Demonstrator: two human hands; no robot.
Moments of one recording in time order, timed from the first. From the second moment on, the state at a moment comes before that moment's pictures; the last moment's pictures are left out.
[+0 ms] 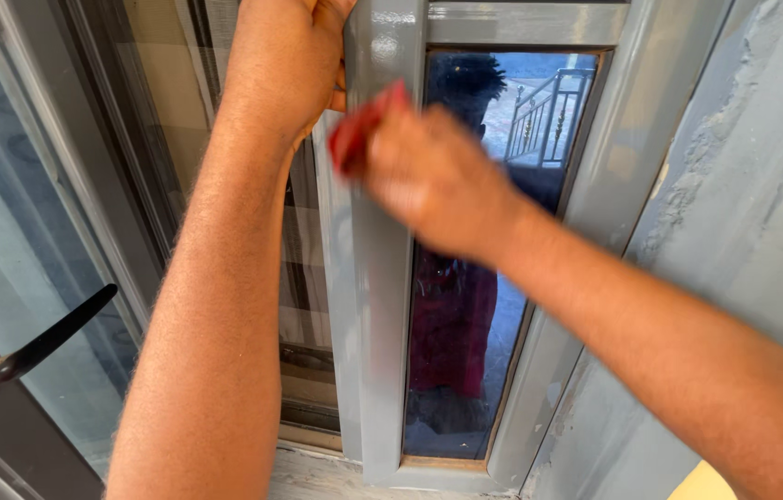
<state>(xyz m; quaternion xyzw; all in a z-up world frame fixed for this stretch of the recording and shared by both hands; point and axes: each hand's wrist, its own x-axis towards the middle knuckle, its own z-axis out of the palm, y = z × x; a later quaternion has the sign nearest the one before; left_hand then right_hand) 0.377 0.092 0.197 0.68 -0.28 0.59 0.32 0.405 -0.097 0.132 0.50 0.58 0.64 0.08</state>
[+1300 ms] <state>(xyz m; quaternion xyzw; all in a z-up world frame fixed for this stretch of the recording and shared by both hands) 0.390 0.088 0.186 0.71 -0.24 0.58 0.32 0.416 -0.090 0.114 0.53 0.50 0.67 0.11</state>
